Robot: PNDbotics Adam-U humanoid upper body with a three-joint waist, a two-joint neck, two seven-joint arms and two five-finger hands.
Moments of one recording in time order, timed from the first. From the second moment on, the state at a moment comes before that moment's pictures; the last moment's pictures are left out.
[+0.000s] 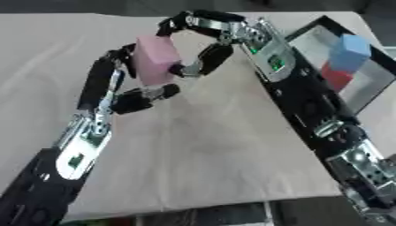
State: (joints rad) left arm -0.70 0.03 -0.39 -1.29 -0.80 0.15 0.22; right arm -0.93 -0.41 0.26 -1.23 0.19 -0.36 0.58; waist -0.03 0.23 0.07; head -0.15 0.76
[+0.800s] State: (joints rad) left arm -0.68 0.06 -0.38 -1.33 -0.76 0.15 0.22; right arm -0.83 -0.68 0.11 -1.27 0.03 -0.28 0.48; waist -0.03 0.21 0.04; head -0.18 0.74
